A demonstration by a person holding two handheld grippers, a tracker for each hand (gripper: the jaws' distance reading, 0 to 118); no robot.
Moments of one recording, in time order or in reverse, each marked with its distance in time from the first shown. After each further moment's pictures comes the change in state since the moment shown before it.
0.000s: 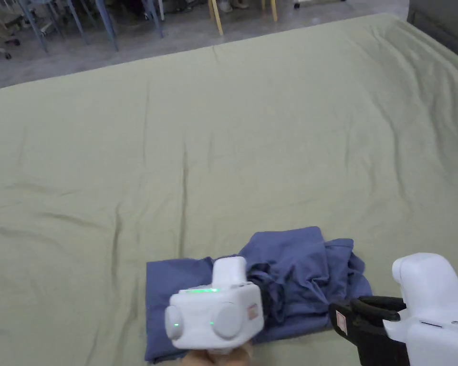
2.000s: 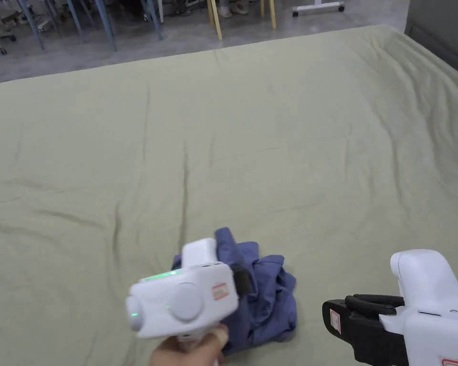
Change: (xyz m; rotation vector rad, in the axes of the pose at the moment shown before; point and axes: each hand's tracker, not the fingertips) left arm -0.036 0.021 0.040 0.052 -0.117 0.208; right arm -0.013 0.011 0.000 -0.022 0.020 -0.042
